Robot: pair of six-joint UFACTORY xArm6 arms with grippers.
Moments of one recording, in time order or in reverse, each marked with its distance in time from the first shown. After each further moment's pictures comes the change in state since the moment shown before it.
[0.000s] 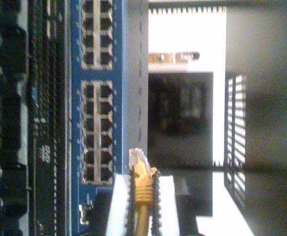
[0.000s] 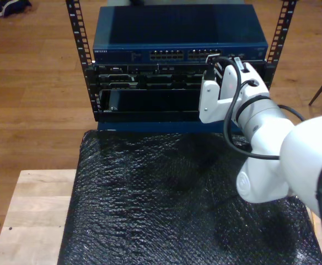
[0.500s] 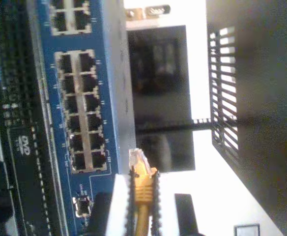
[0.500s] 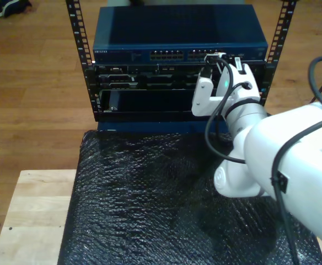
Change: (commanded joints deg) left arm 0.0 0.0 0.0 0.0 0.0 0.0; right arm 4.0 9.5 -7.9 11.5 -7.3 -0.3
